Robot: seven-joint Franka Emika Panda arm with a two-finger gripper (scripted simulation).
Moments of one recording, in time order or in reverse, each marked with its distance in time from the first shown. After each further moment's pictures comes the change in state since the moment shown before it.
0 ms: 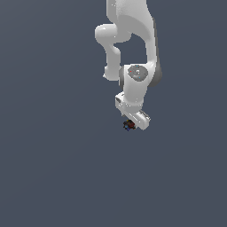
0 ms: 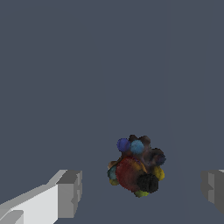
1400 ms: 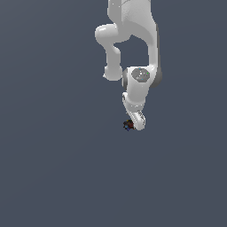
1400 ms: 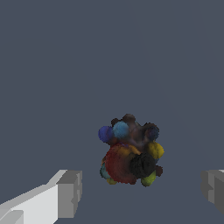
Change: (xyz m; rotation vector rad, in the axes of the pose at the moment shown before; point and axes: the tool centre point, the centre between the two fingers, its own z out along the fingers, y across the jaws) arm -0.029 0.011 0.026 -0.004 0.014 0.382
